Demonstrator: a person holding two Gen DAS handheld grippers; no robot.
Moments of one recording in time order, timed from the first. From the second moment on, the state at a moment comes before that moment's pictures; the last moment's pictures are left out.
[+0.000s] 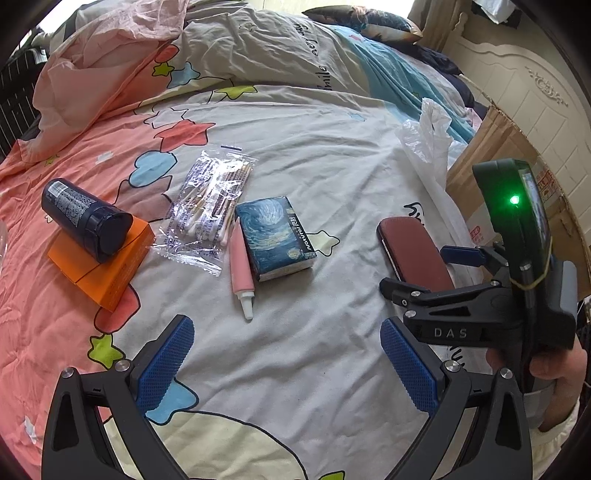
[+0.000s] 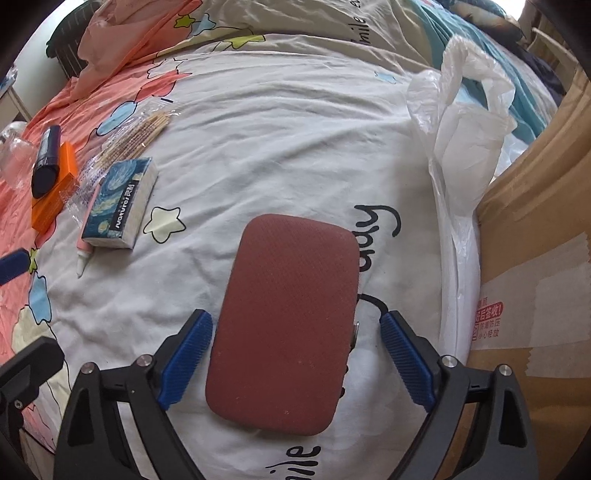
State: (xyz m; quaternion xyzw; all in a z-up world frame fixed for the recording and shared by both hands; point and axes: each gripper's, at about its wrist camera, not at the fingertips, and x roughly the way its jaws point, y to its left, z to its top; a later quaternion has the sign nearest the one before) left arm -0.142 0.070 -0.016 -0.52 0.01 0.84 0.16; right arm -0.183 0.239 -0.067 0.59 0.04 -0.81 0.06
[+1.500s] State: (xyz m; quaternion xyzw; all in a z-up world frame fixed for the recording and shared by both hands) left arm -0.135 0.061 -0.015 -0.53 0.00 0.84 0.16; right arm -0.138 0.208 -0.050 0.58 0.01 -0.79 0.16
